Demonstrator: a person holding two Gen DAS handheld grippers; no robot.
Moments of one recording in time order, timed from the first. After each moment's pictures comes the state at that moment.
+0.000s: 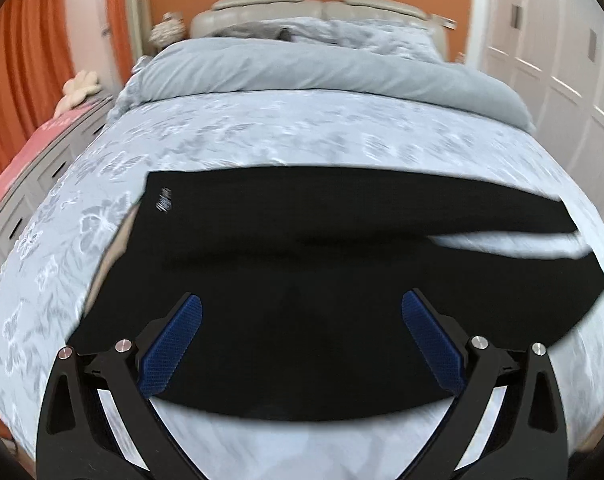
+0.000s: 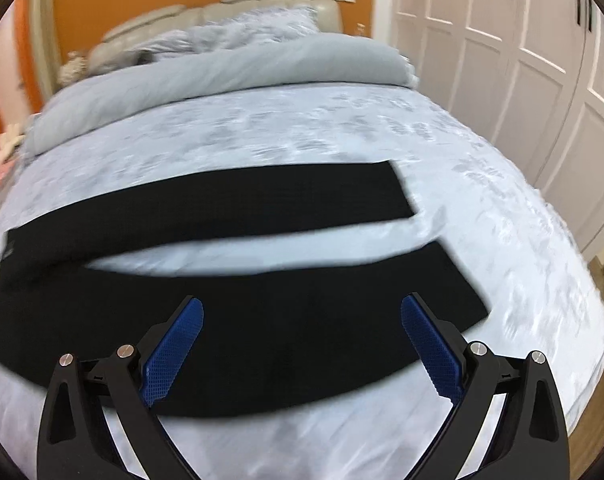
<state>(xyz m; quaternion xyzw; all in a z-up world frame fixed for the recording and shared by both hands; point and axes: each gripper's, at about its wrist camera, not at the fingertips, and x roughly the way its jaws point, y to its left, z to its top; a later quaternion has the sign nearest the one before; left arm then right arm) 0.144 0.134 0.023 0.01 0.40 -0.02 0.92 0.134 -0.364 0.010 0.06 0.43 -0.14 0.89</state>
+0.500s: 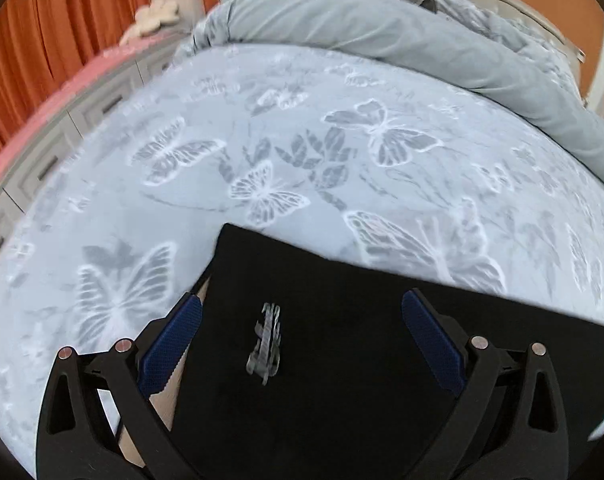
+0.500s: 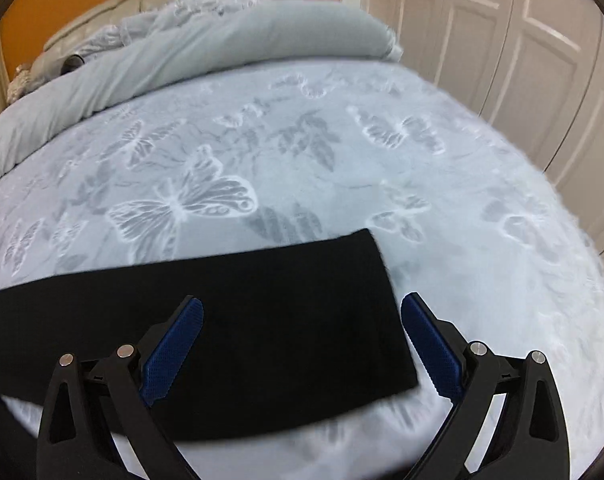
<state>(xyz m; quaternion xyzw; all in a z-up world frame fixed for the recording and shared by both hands) 0.389 0.289 -0.053 -0.07 0.47 0.13 0.87 0.327 -0.497 -0.071 0.09 0.47 -0.17 0.86</state>
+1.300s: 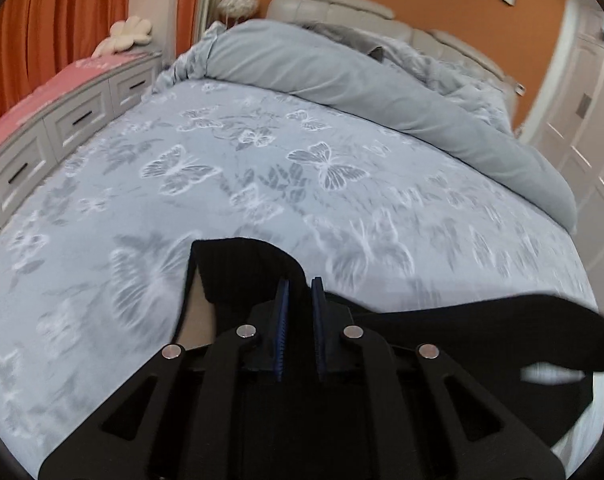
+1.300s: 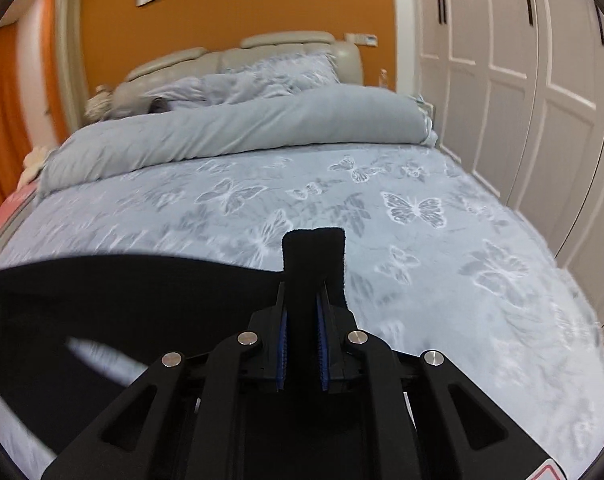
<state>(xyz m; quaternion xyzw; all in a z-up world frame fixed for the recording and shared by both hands) 0.237 0.306 0.045 -0.11 0.40 0.02 0.91 0.185 -0.477 0.037 0.05 0.34 -0.05 0.94</state>
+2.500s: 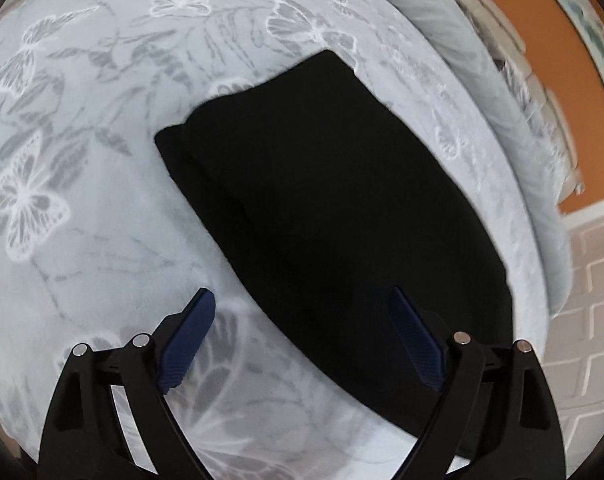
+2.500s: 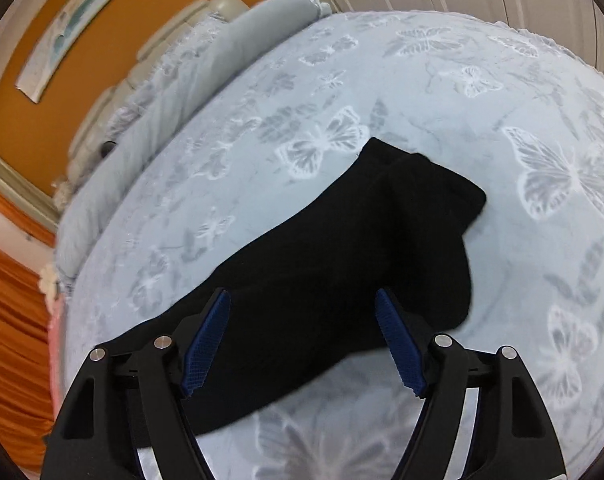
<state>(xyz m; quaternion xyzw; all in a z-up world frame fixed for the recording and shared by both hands) 0.116 0.329 -0.077 -0.36 0.49 0.13 0.79 0.086 -0.479 -0.053 0.35 0.43 -0.12 0.83</state>
